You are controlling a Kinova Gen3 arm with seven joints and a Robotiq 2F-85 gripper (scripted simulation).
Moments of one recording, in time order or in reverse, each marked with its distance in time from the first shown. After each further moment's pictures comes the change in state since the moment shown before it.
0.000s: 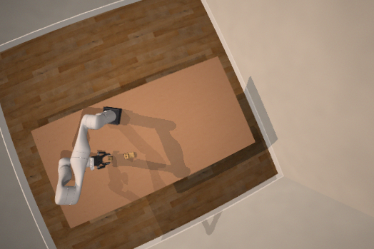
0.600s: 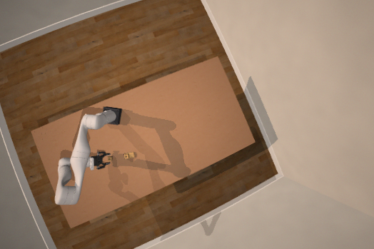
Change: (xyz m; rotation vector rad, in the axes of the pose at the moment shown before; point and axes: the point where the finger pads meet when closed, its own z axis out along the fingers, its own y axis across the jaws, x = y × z) arm 0.001 -0.001 -0.001 0.002 0.000 0.002
